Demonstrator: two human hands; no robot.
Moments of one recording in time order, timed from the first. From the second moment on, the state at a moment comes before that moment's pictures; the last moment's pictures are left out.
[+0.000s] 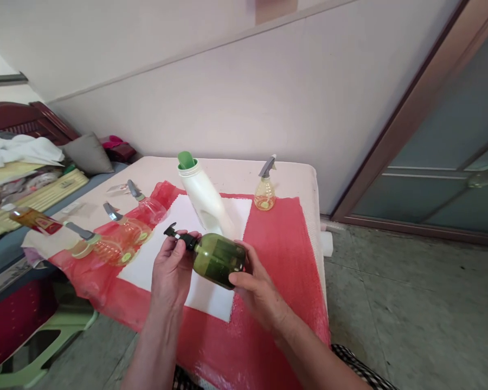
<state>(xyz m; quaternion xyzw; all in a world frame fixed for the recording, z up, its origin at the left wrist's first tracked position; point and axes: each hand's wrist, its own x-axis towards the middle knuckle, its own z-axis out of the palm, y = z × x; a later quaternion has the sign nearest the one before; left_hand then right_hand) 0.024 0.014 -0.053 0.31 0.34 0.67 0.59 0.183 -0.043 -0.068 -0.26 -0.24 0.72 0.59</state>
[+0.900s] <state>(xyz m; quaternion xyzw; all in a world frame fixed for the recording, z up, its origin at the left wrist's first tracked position) 0.013 0.010 -0.046 0.27 0.36 0.68 0.57 0.167 -0.044 -0.081 -0.27 -0.25 0.76 0.54</state>
